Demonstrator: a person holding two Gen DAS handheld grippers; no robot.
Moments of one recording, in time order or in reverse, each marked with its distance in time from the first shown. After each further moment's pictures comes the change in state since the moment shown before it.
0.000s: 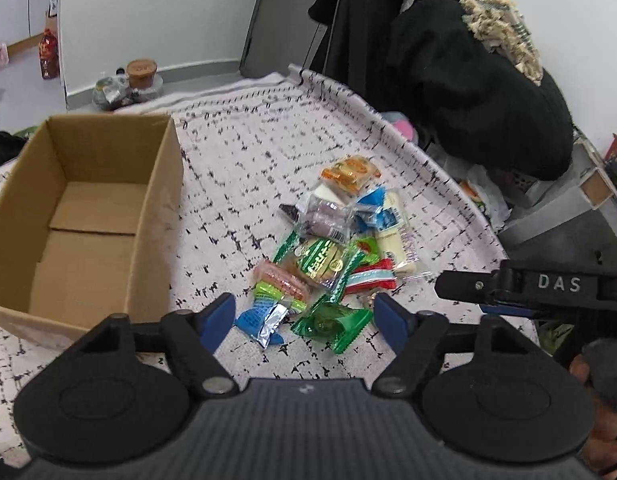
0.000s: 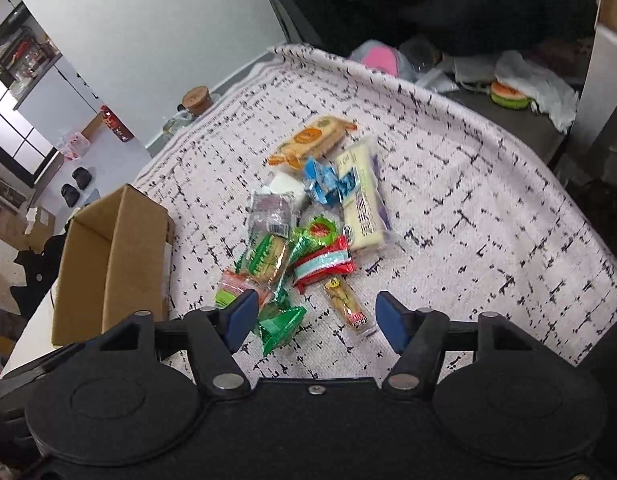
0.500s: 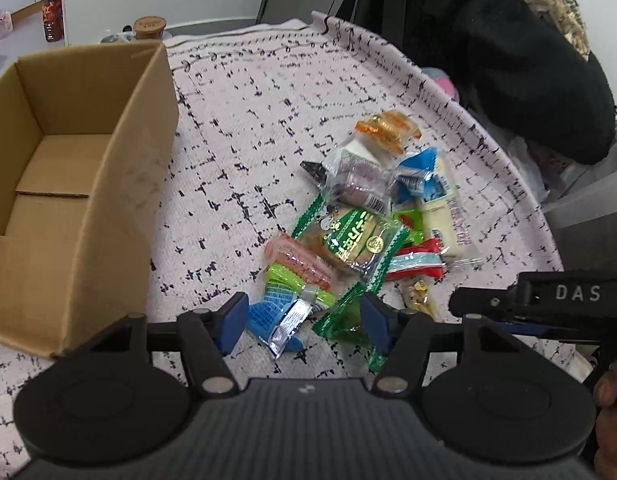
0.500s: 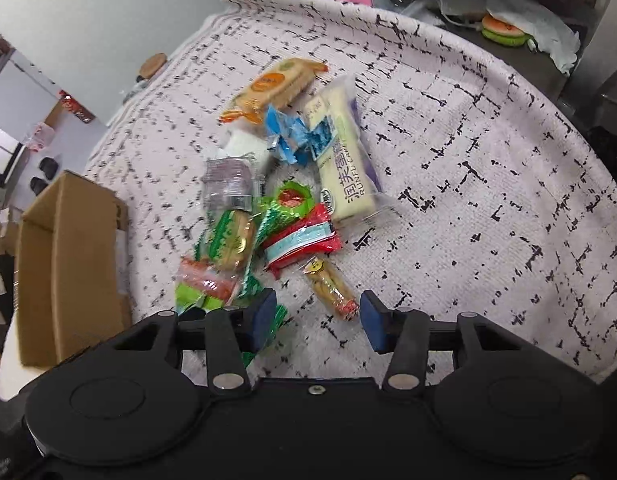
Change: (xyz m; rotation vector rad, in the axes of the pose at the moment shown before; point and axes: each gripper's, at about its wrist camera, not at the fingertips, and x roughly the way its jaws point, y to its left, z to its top) left arm 0.070 0.014 -0.002 -0.036 0.106 0.031; right arm 0.062 -0.003 0.010 0.095 0.127 -0.099
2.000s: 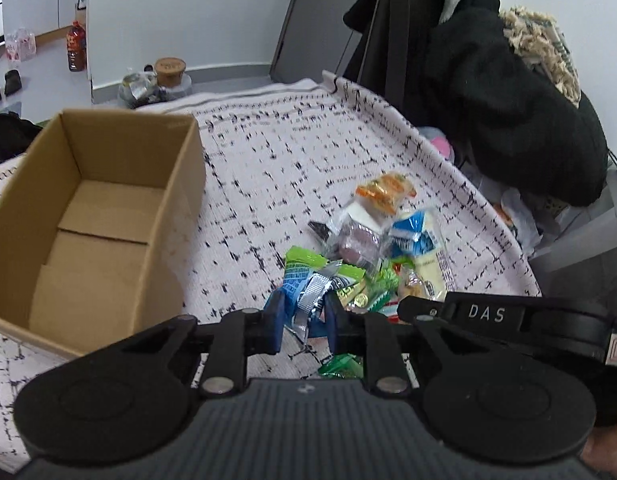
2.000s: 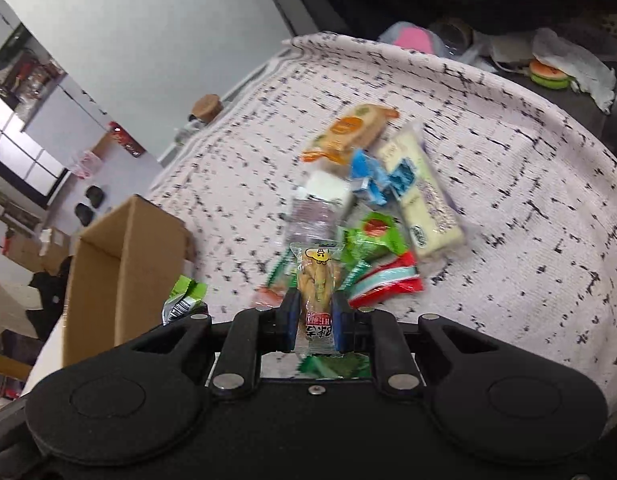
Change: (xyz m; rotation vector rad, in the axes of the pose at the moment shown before) left arm -0.055 -0.003 0.007 -0.032 -0.153 0.035; right arm -0.025 0.036 -0.010 -0.060 -0.175 0.183
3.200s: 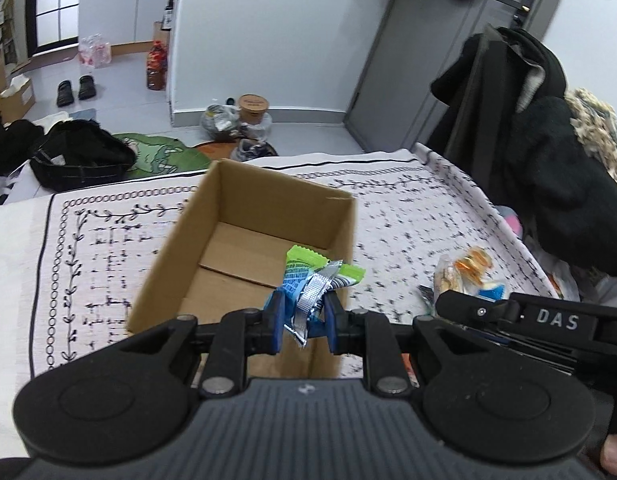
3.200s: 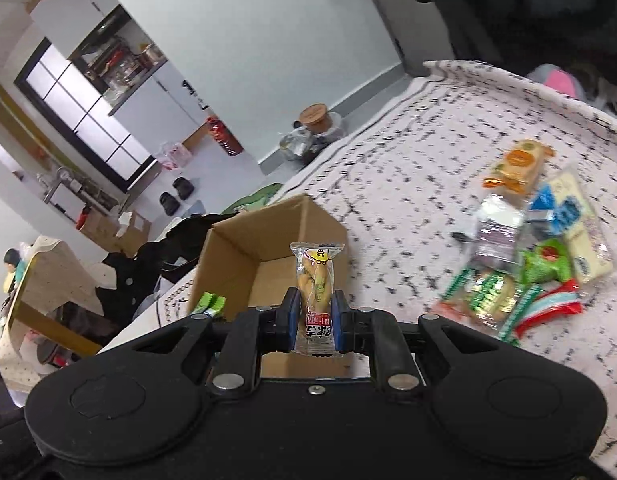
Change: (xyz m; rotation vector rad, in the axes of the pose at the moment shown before) left arm -0.068 0.098 0.019 -0.128 -0.120 0.144; right arm -0.005 0.107 -0.008 -0.123 -0.042 0.230
